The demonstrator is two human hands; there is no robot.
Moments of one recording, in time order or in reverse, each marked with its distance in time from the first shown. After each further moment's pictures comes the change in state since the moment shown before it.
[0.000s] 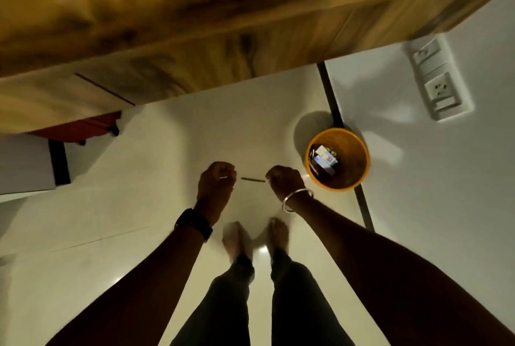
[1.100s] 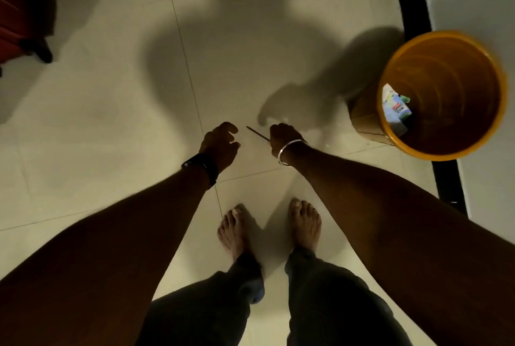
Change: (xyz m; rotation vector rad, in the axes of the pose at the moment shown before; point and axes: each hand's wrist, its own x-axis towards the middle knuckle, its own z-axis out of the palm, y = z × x) left_hand 0.267 -0.313 0.045 0.700 -0.068 0.058; right_hand 0.233 0.173 0.293 -0.529 -0.197 -0.123
